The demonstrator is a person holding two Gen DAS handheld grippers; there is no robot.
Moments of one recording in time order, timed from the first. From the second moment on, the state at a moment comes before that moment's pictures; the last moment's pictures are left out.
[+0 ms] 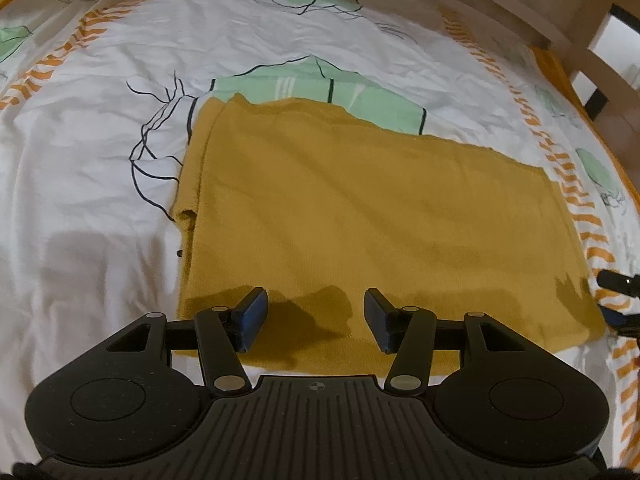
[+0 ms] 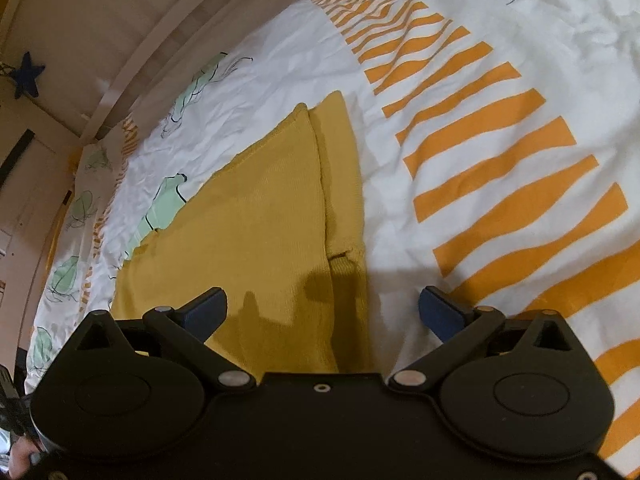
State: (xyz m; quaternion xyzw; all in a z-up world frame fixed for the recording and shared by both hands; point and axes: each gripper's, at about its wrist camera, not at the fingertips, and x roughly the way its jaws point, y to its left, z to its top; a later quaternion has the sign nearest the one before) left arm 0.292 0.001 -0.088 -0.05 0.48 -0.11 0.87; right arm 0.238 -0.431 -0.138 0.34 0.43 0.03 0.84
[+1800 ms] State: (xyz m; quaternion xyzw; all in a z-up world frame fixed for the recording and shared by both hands) left arm 0.339 -0.117 -0.082 0.08 0.47 -0.06 0.88; right arm 0.247 -0.426 -0.136 0.30 0.46 0.04 0.83
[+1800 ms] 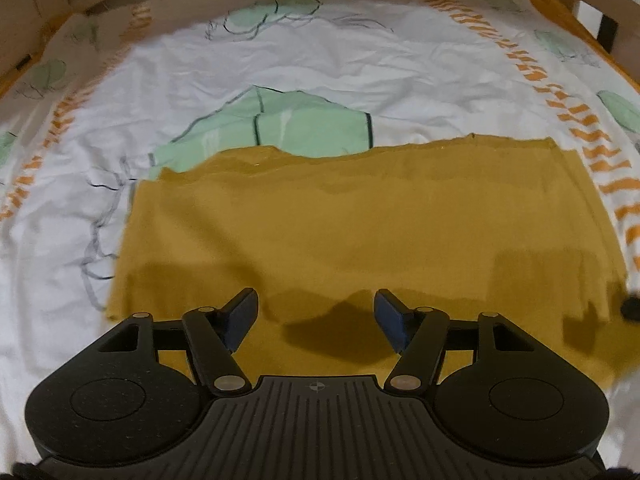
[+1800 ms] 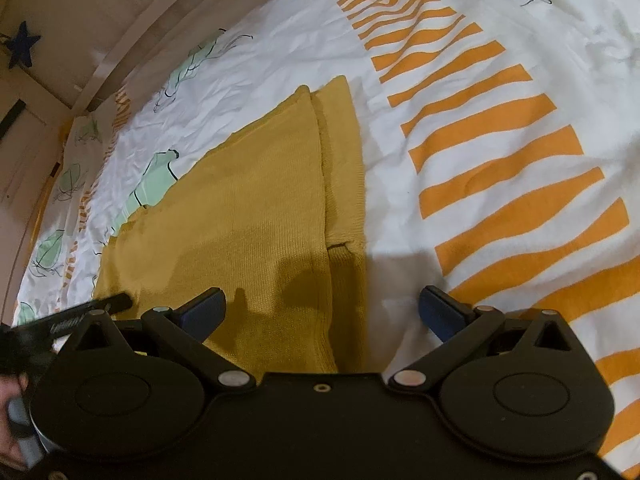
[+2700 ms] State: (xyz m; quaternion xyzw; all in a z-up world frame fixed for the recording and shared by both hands) left arm 0.423 -0.128 -0.081 0.00 0.51 -0.05 0.86; right arm 0.249 -0.435 -0.137 0.33 0.46 0.04 0.82
